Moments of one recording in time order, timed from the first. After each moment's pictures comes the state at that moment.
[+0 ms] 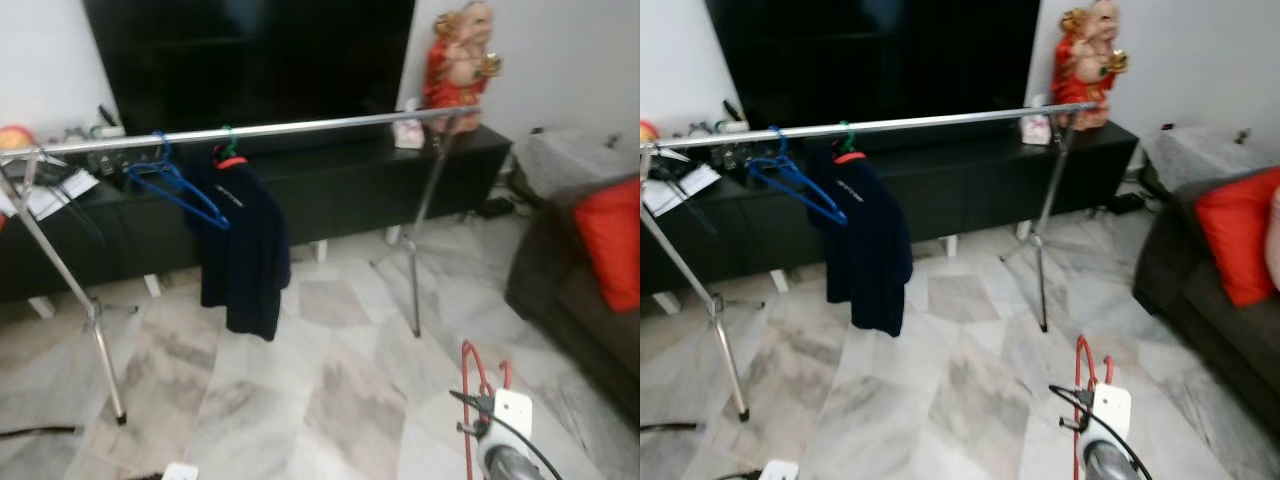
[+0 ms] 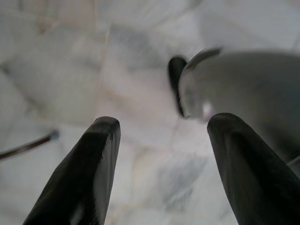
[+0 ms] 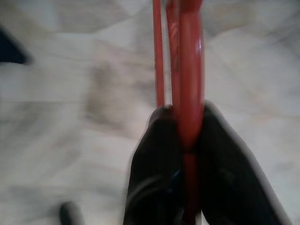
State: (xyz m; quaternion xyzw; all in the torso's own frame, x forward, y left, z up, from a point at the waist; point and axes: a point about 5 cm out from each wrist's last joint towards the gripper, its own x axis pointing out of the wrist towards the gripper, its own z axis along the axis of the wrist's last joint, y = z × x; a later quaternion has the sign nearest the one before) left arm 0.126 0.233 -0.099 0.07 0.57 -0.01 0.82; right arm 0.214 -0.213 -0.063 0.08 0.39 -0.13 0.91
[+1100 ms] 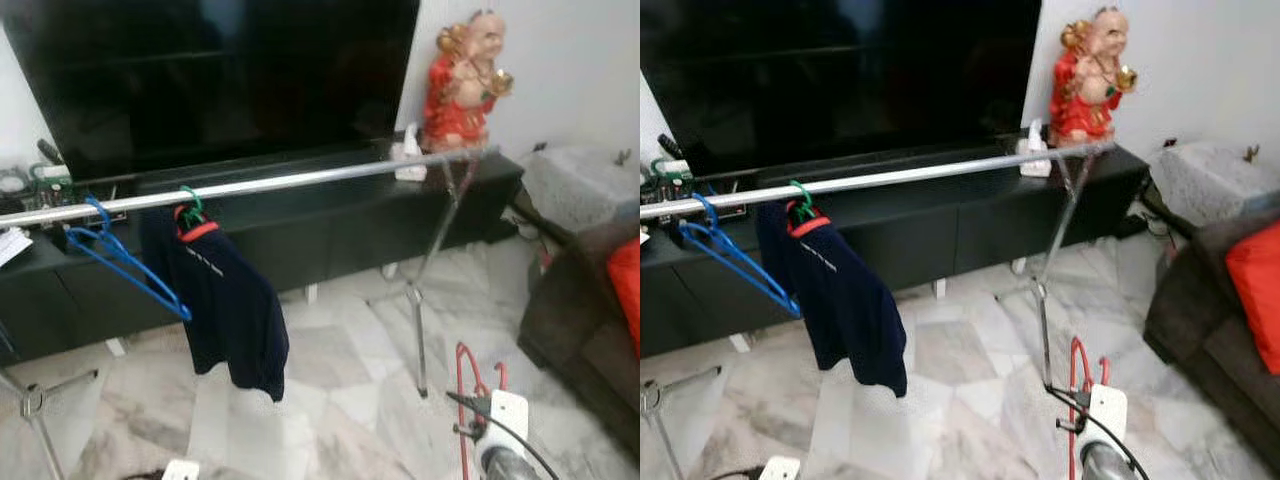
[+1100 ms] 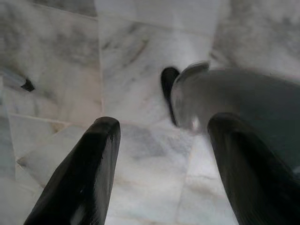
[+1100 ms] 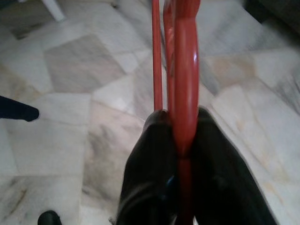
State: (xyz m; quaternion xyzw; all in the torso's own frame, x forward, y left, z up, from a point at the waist) left arm 0.141 0.223 -0.096 0.07 0.55 -0.02 0.83; right arm 0.207 -0.221 -0.065 0.07 0.39 -0.13 0.91
